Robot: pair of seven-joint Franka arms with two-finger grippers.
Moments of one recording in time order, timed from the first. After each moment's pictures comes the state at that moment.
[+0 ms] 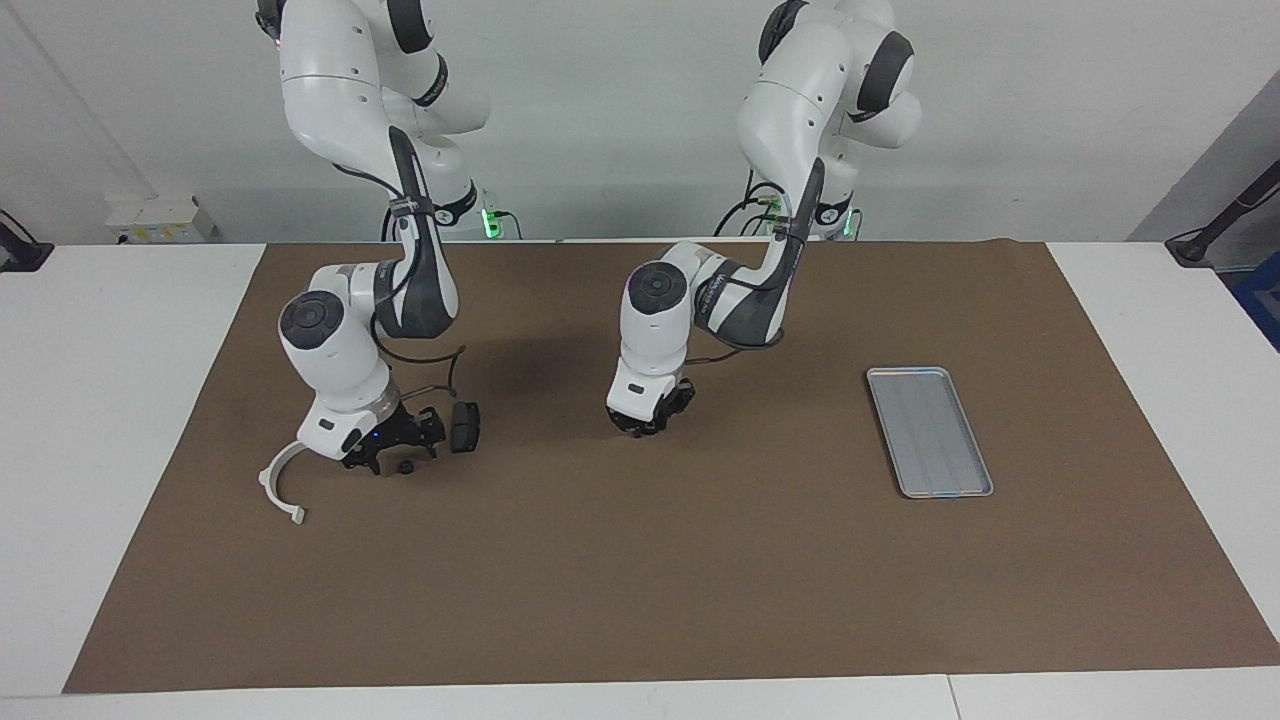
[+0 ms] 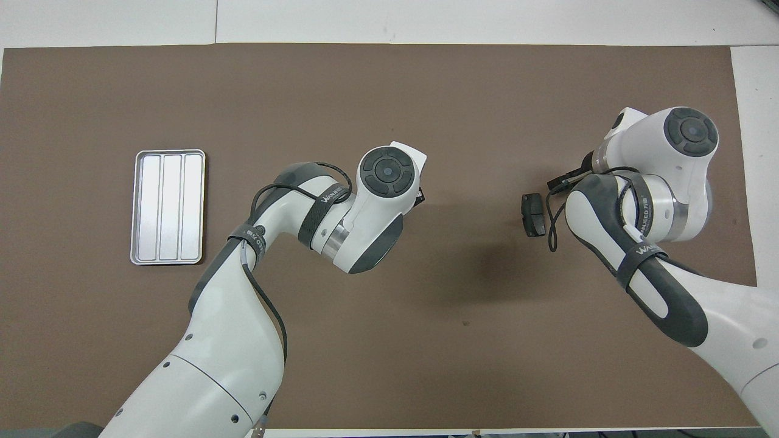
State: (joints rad) left arm -0.64 0.60 -0.06 -1.57 0.03 2.17 -0.98; right arm 0.05 0.38 -0.02 -1.94 0.02 2.34 -0.28
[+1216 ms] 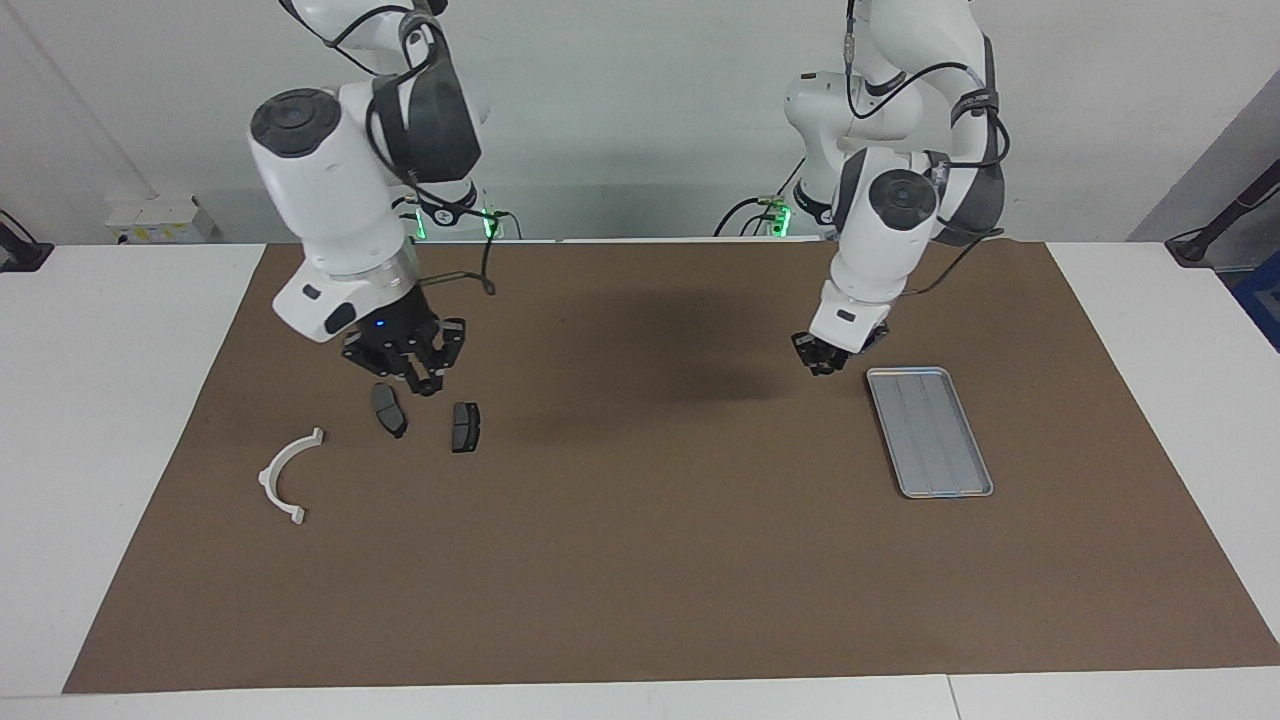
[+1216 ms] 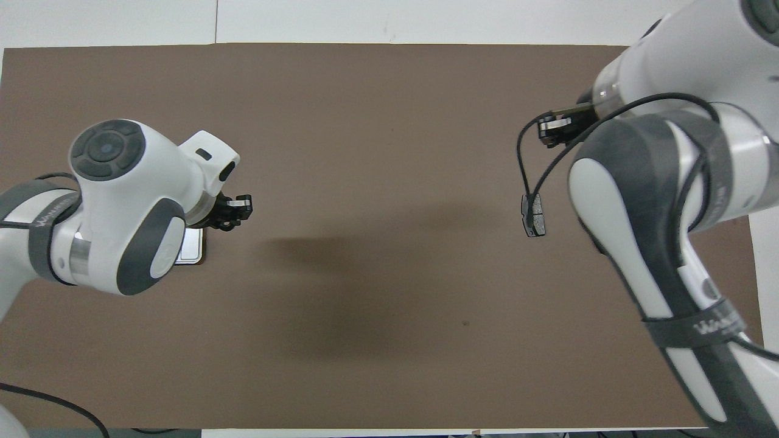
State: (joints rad) left arm -0.24 0.08 -0.04 -2.00 0.03 1.99 -0.36; right arm 0.26 0.25 -0.01 -1.46 0.02 1.78 0.19
